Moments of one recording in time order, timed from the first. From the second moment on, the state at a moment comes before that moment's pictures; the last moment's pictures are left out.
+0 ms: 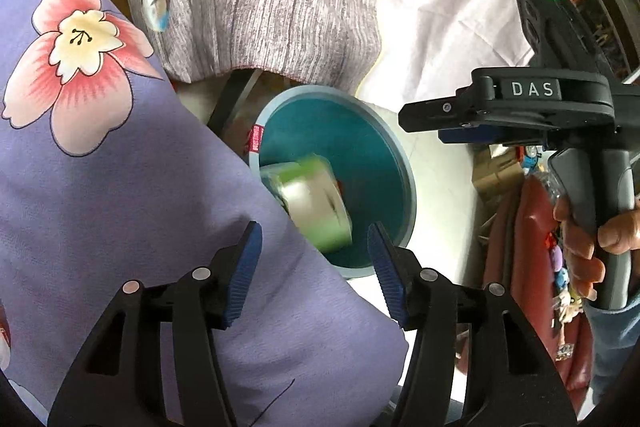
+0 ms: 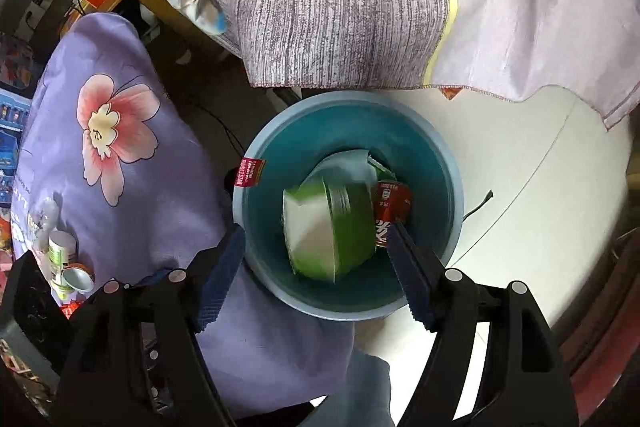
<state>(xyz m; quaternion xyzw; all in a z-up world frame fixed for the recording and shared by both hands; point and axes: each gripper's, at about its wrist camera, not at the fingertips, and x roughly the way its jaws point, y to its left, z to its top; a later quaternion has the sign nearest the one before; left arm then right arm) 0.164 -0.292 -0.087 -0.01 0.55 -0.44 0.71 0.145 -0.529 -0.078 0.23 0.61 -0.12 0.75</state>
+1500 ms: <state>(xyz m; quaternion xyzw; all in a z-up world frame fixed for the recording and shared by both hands) 0.034 0.146 -0.037 -0.11 0.49 -0.09 0.86 0.112 -0.079 -0.070 -0.02 0.59 0.19 0.78</state>
